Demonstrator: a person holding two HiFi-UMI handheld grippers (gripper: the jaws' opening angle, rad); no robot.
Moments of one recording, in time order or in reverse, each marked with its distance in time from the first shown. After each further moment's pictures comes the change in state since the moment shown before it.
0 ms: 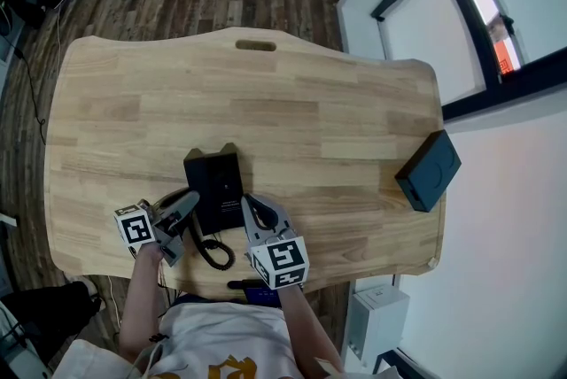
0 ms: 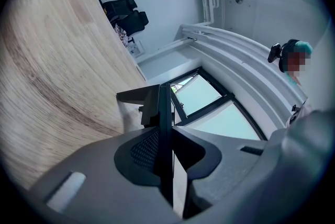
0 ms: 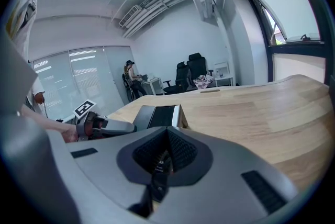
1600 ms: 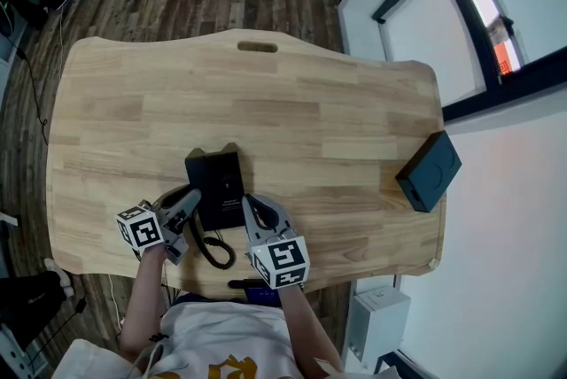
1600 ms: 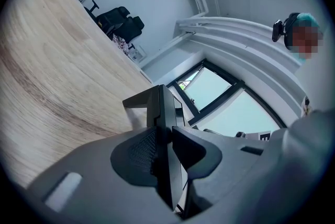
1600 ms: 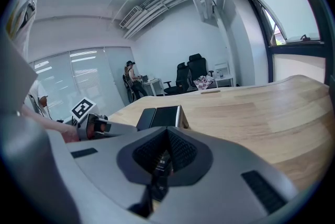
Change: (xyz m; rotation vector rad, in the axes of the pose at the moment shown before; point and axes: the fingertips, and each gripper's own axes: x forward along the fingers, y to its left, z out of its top) left arm -0.004 0.015 -0.002 0.159 0.014 0.140; right arm -0.003 0.003 0.001 0.002 -0.008 0.004
